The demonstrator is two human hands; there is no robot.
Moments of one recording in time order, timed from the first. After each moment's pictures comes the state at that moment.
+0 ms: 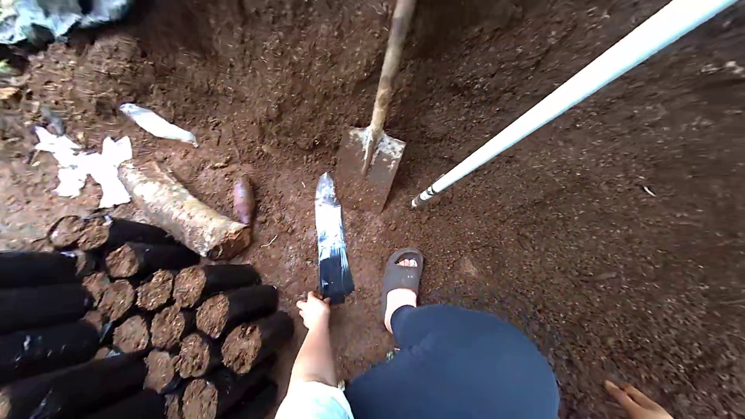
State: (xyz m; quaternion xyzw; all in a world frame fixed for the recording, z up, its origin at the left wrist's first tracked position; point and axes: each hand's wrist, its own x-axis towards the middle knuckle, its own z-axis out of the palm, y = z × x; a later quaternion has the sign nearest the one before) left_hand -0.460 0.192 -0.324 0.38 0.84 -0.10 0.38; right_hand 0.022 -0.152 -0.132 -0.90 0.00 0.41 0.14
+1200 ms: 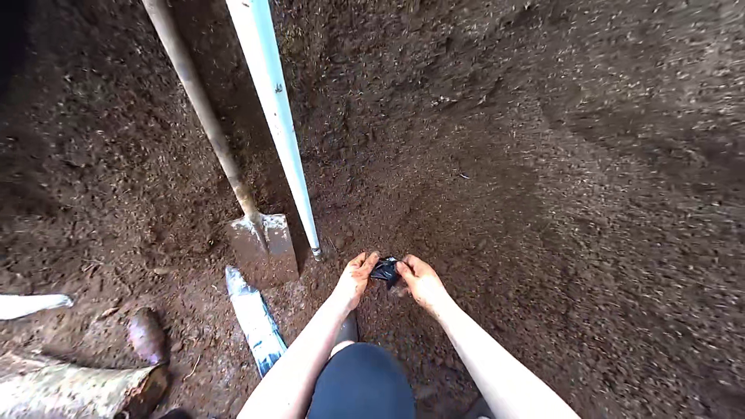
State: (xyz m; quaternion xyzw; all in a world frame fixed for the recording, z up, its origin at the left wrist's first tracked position) left_hand -0.140 0.236 -0.107 0.54 0.34 0.06 0.77; right_hand -0.028 0.100 -0.080 -0.79 -0.20 0.41 0.41
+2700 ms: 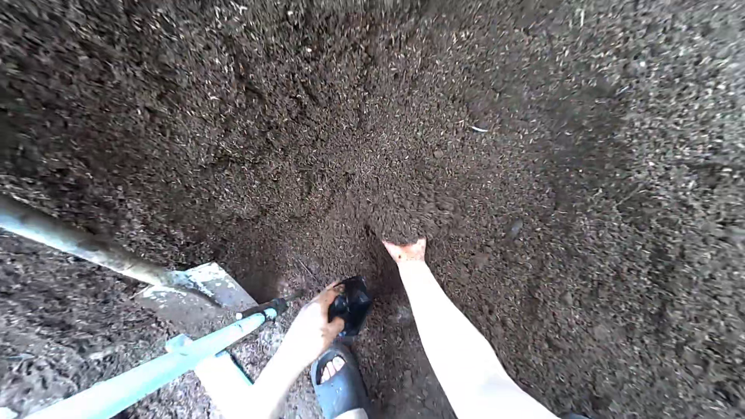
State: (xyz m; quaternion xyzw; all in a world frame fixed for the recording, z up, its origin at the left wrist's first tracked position) left_hand -0.102 0.324 -0.189 0.84 0.25 -0.23 0.42; right_hand 0.107 0.208 -0.316 -0.16 0.30 0.26 0.90
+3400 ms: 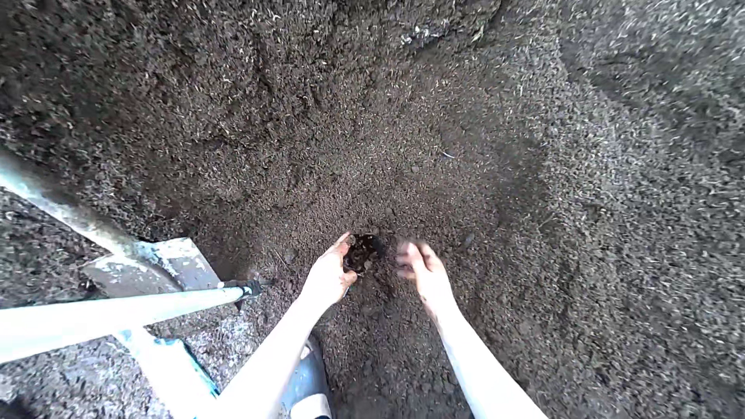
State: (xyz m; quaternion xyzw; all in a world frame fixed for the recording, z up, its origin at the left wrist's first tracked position) left_hand -0.027 0.293 -0.180 0.84 0.24 -0.13 0.47; right_hand 0.071 0.098 -0.178 -0.77 -0.03 0.35 0.53
